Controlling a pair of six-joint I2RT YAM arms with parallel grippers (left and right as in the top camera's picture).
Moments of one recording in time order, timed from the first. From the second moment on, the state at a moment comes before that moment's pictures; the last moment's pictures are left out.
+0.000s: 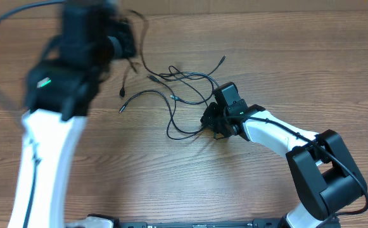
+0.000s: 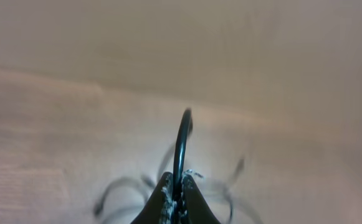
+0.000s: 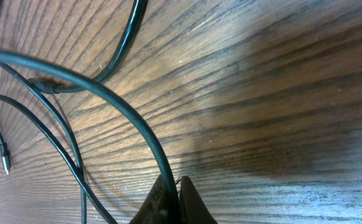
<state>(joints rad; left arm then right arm) -0.20 1.46 1.87 -0.90 -0.07 -0.38 0.49 1.80 0.96 -0.25 -0.22 1.06</state>
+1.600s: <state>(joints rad) 0.45 1.69 1.87 -0.62 0.20 -0.37 0.49 1.80 0.96 -0.25 -0.20 1.06</state>
